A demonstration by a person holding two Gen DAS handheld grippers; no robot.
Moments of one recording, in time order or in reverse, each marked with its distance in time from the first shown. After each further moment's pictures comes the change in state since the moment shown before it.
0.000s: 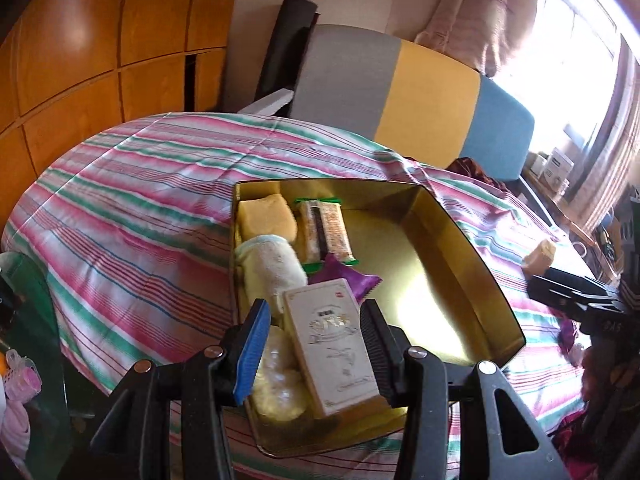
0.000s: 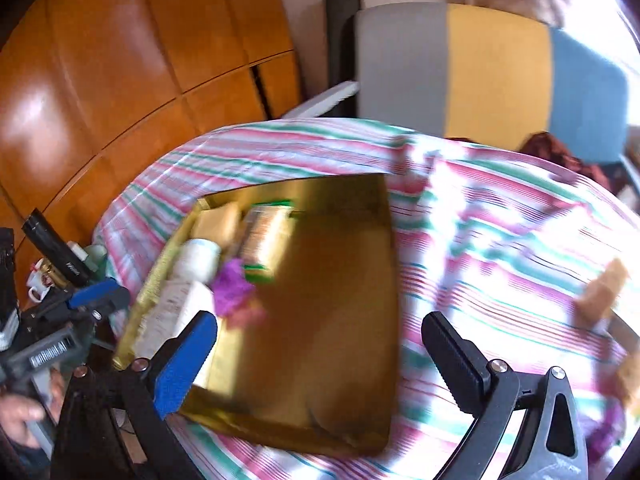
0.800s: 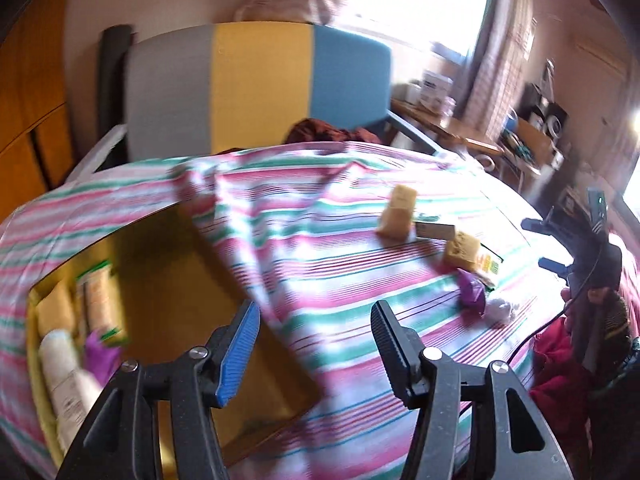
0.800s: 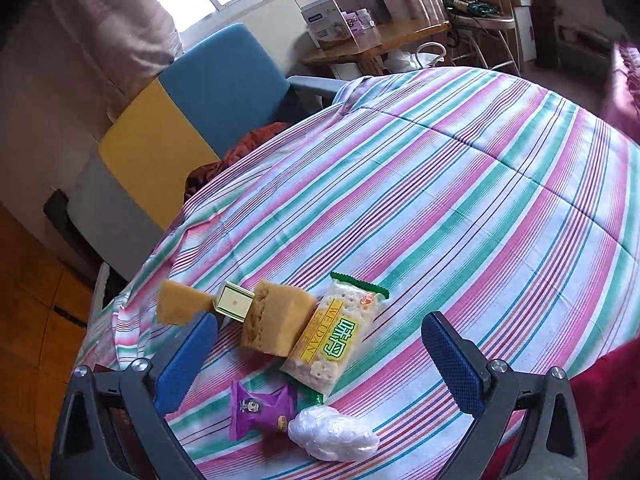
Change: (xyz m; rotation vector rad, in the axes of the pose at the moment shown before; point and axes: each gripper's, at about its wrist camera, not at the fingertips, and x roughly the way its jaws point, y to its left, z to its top) left arm 0.033 -0.229 0.010 0.394 0.065 -0.291; right arm -0.171 -0.322 -0.134 0.932 -0.254 -0.429
